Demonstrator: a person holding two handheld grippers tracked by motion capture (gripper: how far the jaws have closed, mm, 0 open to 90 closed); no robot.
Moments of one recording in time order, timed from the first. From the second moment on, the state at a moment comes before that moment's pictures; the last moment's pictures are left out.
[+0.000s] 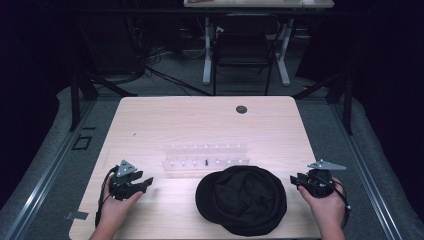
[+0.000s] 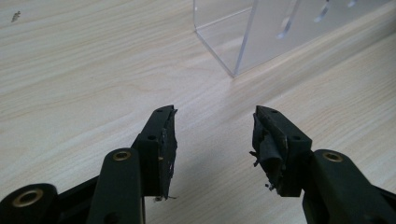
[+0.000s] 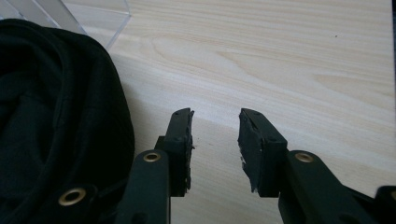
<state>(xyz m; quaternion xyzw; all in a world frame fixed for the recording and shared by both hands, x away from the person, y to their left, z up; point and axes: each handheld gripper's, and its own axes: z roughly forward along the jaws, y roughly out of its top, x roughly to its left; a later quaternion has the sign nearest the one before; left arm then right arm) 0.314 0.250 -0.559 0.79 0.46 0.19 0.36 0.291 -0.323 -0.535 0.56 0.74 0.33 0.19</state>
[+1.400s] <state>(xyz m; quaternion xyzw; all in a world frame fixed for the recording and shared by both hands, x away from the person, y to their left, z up) 0.307 0.245 -0.554 0.80 0.45 0.19 0.35 0.275 -0.309 -0.487 0.58 0.74 0.34 0.05</state>
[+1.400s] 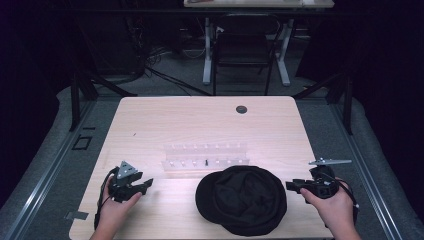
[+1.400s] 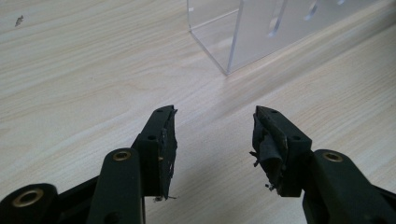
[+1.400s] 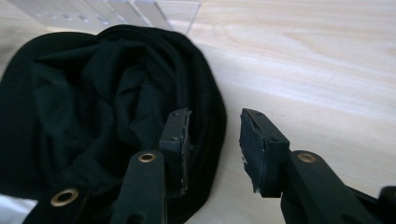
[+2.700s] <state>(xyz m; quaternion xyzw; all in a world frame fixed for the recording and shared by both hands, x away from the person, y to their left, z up) 0.307 0.242 -0.557 0.81 0.44 0.19 0.34 0.294 -0.321 -0.501 0.63 0.74 0.24 -0.04</state>
